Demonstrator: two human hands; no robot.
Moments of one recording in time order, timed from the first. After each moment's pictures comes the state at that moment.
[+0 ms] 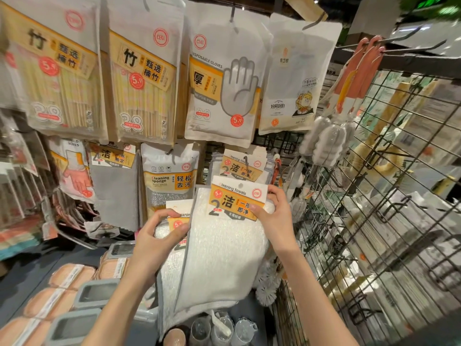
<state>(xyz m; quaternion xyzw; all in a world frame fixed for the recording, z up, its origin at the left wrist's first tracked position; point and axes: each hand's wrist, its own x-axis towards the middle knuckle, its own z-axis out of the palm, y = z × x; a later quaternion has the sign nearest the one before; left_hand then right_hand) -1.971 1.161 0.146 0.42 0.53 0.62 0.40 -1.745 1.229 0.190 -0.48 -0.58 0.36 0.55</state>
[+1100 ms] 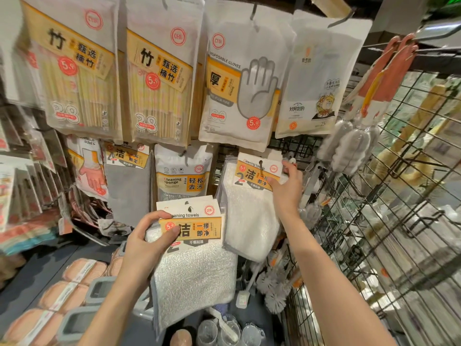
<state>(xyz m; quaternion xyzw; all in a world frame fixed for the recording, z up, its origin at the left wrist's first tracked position) -1.999 1.162 0.138 0.37 0.51 0.66 0.41 -1.752 1.342 0.189 -0.55 -0.56 0.20 0.59</state>
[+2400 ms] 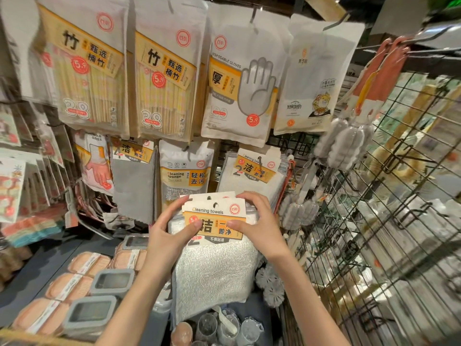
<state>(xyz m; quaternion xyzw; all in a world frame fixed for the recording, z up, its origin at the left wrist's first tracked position) -1.960 1.143 0.159 0.37 0.45 0.69 0.43 -1.780 1.199 0.196 -0.45 -0.72 0.34 0.41</state>
